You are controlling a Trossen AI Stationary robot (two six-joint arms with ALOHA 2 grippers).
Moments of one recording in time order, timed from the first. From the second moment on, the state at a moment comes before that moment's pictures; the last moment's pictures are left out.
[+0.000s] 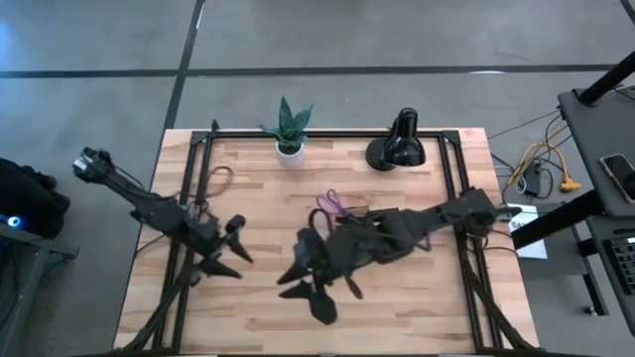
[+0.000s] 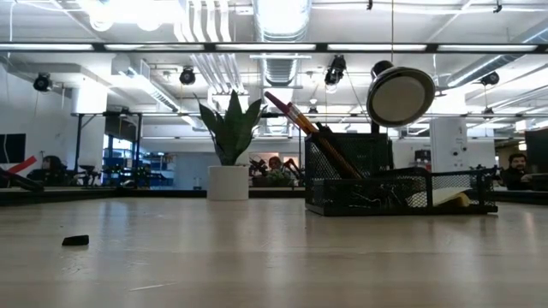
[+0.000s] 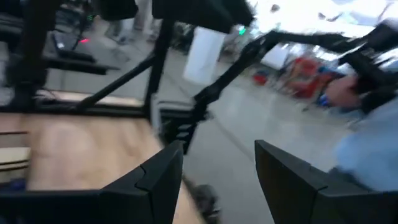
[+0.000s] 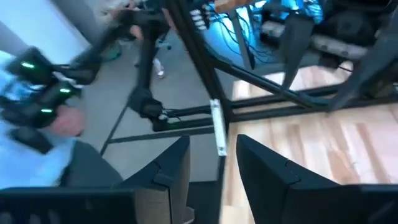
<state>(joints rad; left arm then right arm) -0.56 0.69 0.55 0.20 -0.03 -0.33 0.39 2.01 2.23 -0.57 -0.01 0.49</state>
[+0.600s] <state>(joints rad) -0.12 0.45 0.35 0.24 0.20 -0.41 0.21 1.57 1.47 -0.20 -0.16 0.49</state>
